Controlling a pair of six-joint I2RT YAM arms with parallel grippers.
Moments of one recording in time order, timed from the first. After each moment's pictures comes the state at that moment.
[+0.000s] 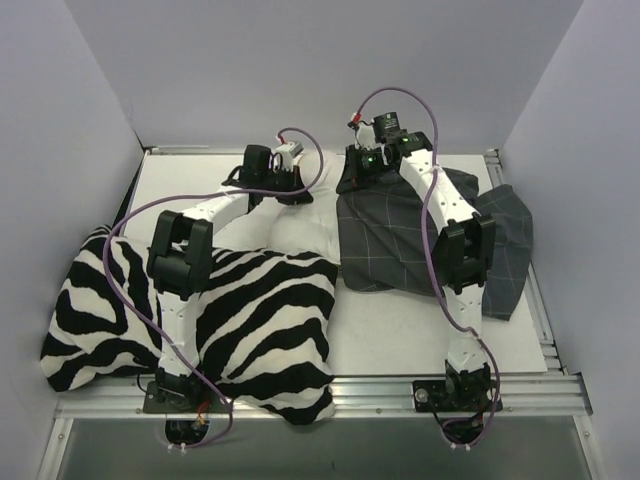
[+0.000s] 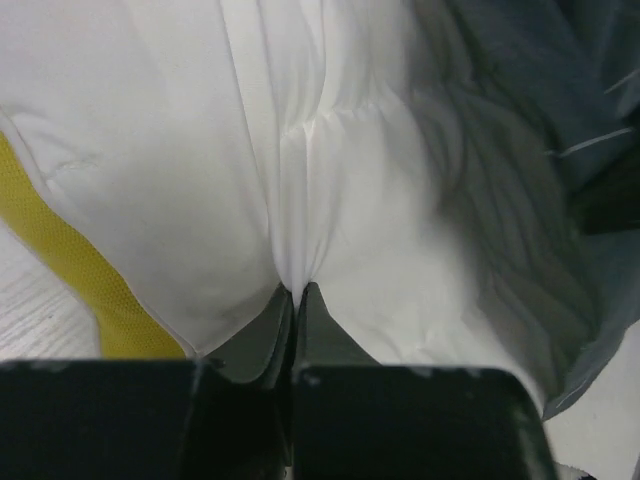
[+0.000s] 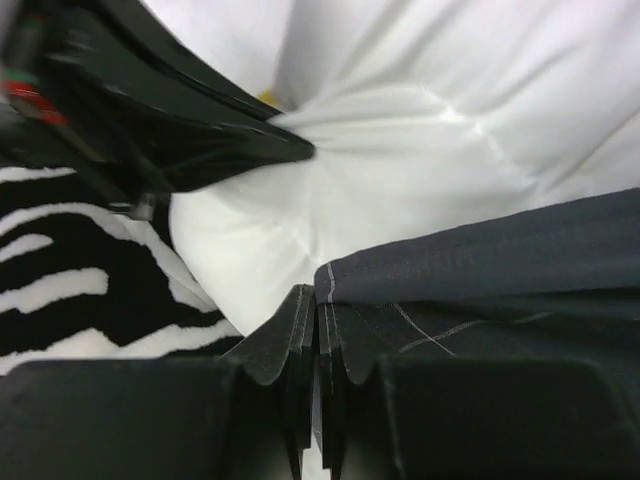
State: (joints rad) left arm -0.34 2.15 1.62 -0.05 0.62 -0.21; right arm 0.34 2.23 2.18 -0.87 -0.55 0.18
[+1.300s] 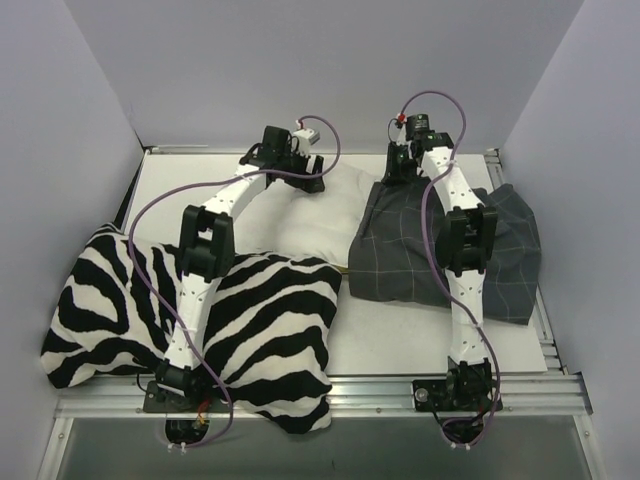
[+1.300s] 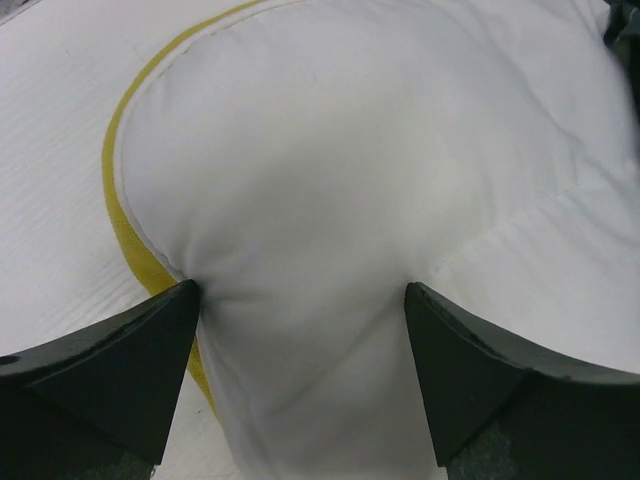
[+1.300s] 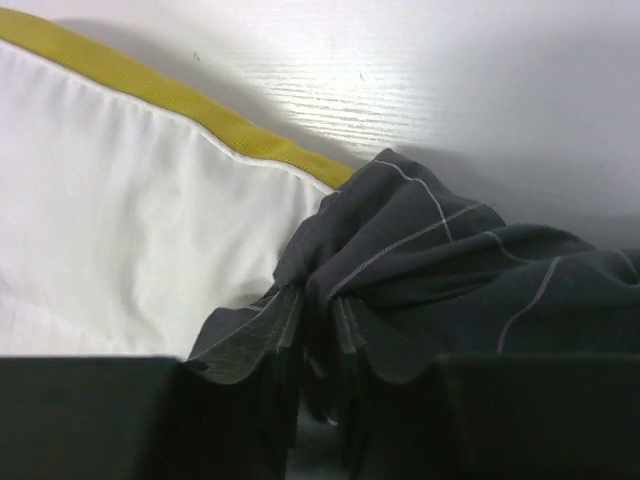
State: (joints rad) left arm -0.36 2.47 2.21 -0.44 0.44 0.02; right arm 0.15 2.45 2.33 -0.87 -0.18 0.16
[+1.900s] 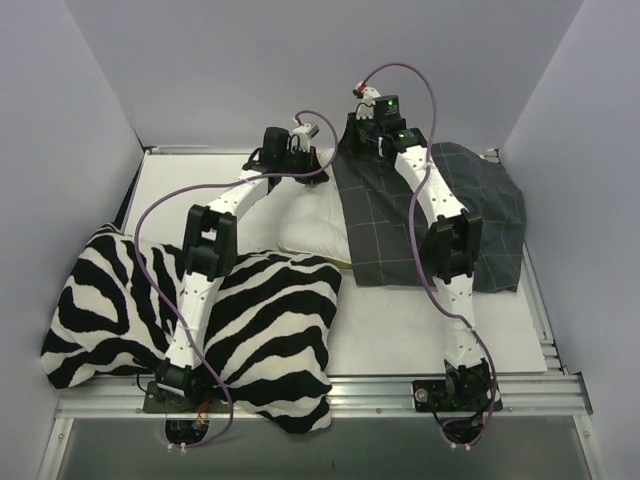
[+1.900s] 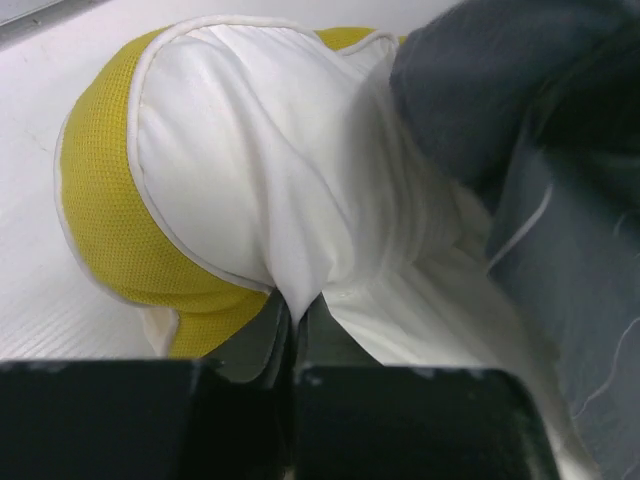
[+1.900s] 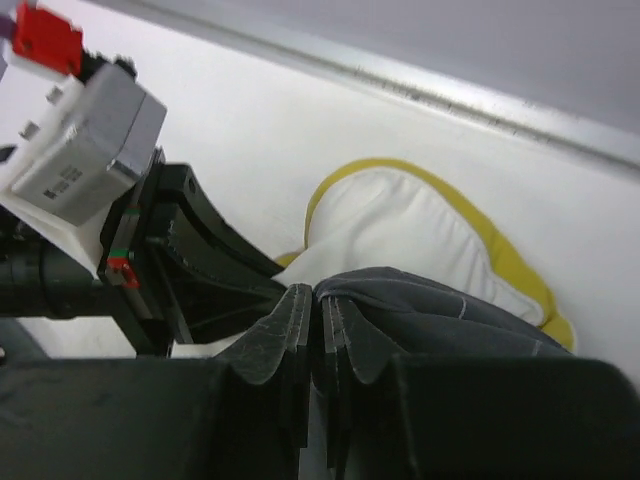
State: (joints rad) left arm -0.37 2.52 2.21 -0.20 0.63 -0.20; right arm 0.31 2.38 2.36 -0.54 -0.35 0.17
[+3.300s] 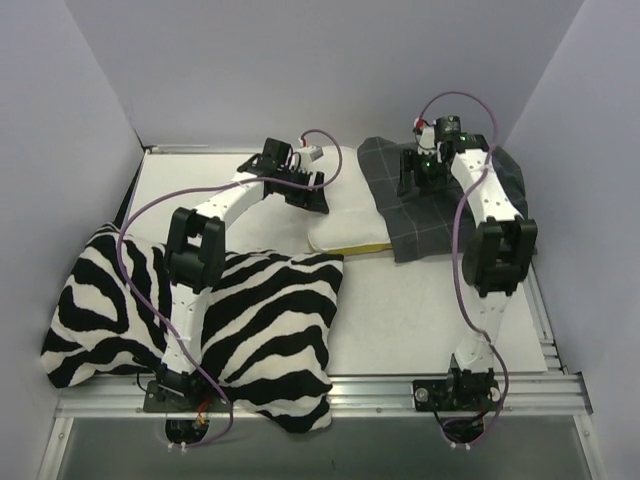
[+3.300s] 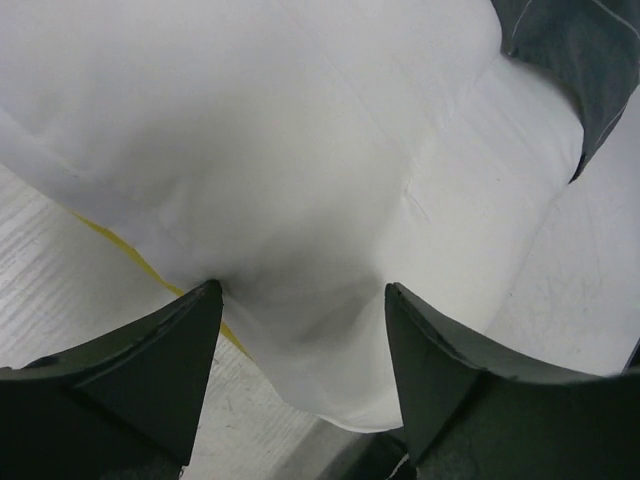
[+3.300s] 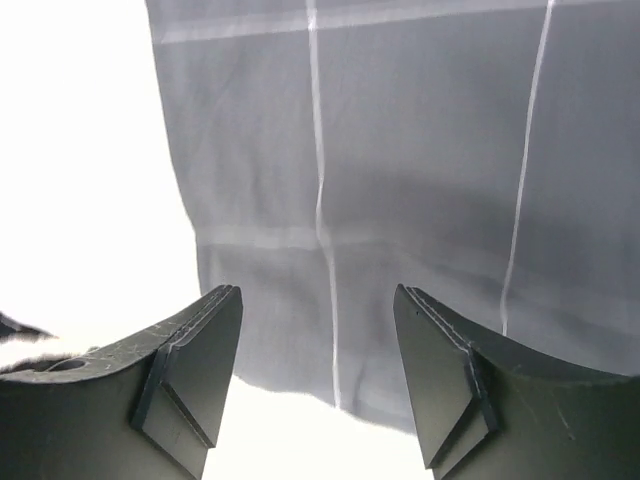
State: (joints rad) left arm -0.40 2.25 1.90 -0.49 0.61 -0.08; right arm 0.07 2.14 2.01 -0.96 -0.26 -0.03
